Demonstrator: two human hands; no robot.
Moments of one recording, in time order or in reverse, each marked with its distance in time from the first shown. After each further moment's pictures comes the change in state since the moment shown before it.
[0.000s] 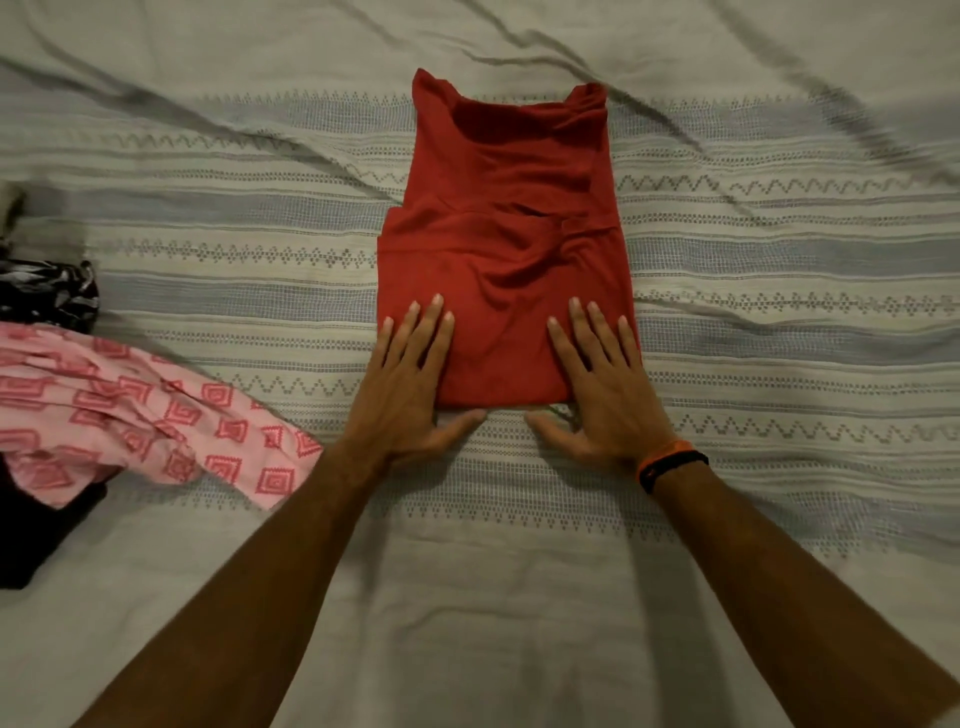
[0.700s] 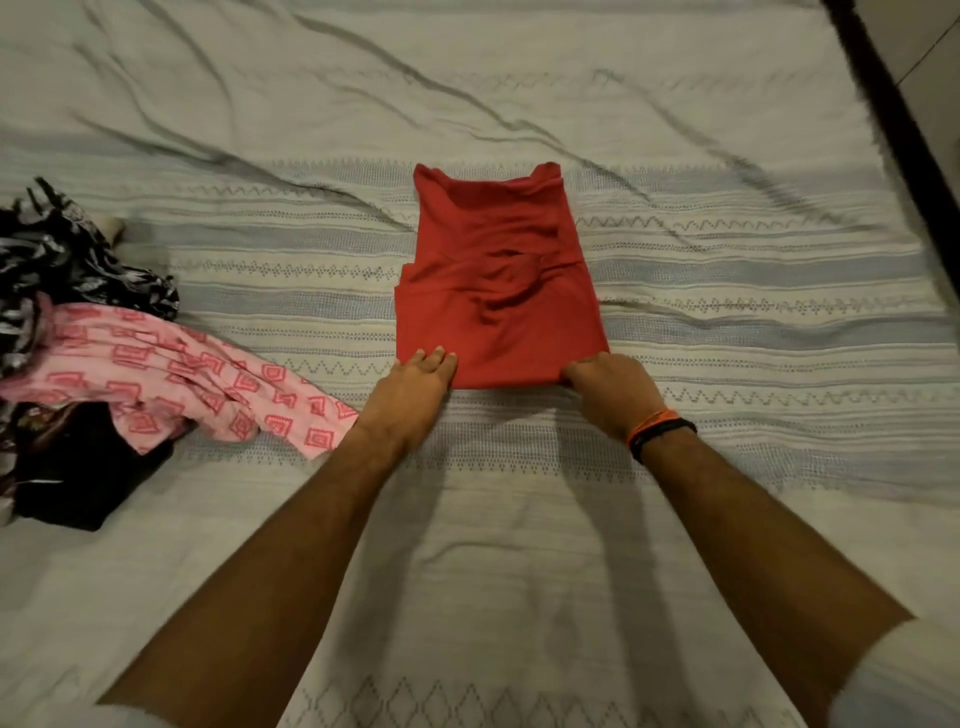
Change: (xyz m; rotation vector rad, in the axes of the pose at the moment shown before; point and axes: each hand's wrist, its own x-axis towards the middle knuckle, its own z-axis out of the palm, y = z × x) left_hand -0.054 0.039 -0.062 0.118 -0.223 -0.112; right_hand -0.044 -0.039 -0.072 -0.196 -0.165 0.076
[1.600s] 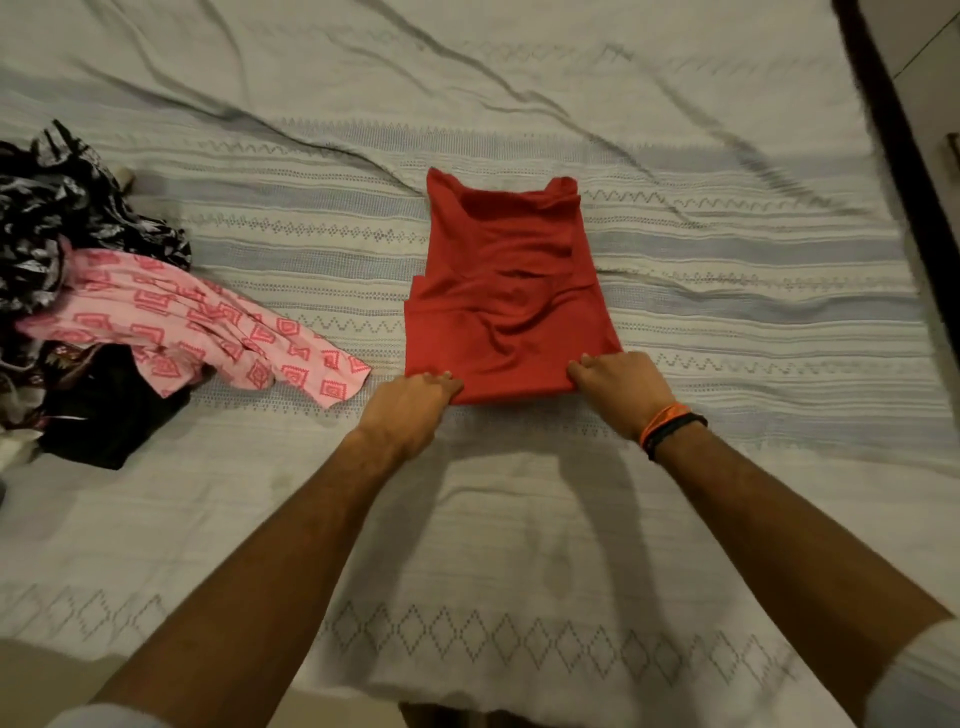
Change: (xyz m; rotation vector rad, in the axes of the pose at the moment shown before) left_hand -0.058 0.004 0.019 0.045 -0.036 0.043; right_hand -0.047 -0.014 0.000 -0.286 -0.036 -0.138
